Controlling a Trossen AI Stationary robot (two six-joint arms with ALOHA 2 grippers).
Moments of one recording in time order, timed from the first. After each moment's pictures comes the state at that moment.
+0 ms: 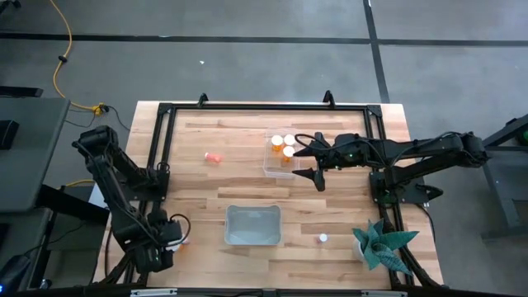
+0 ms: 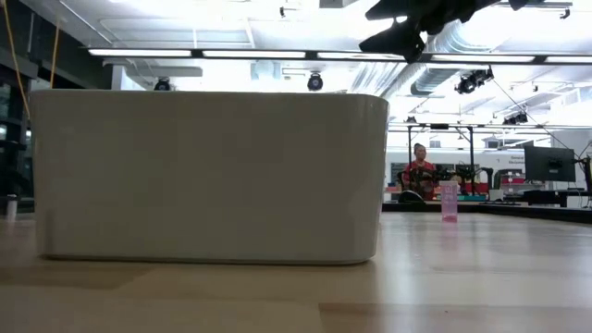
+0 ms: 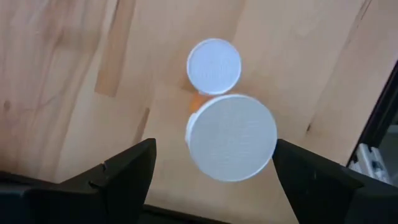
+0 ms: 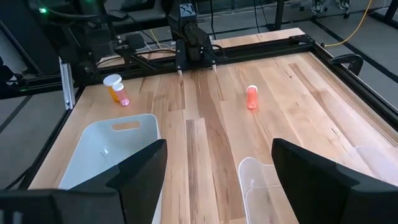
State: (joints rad) left arm -1.03 1.41 0.85 -0.88 -0.14 -1.46; right arm 0.00 1.09 0.80 -0.06 0.02 0.13
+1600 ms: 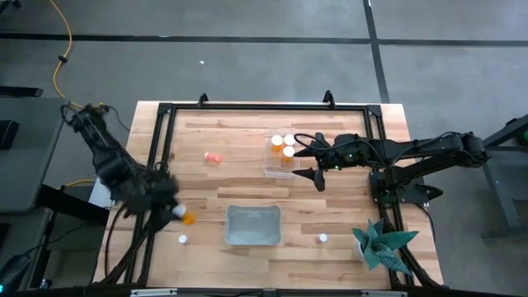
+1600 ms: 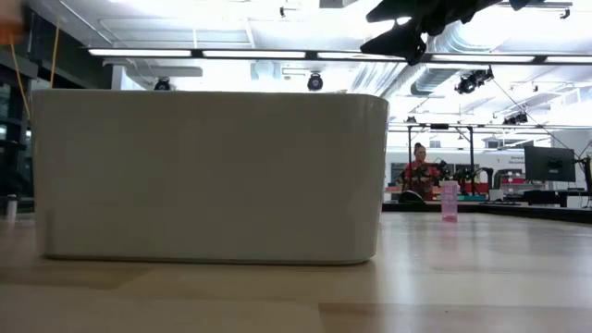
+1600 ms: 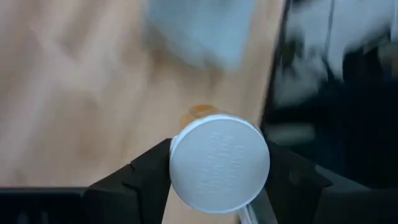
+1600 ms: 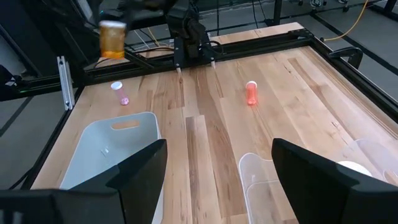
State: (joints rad) left arm -0.73 0.82 0.85 -0.94 -0.28 -1.20; right arm 0.00 1.09 0.80 -0.07 0.02 0.16
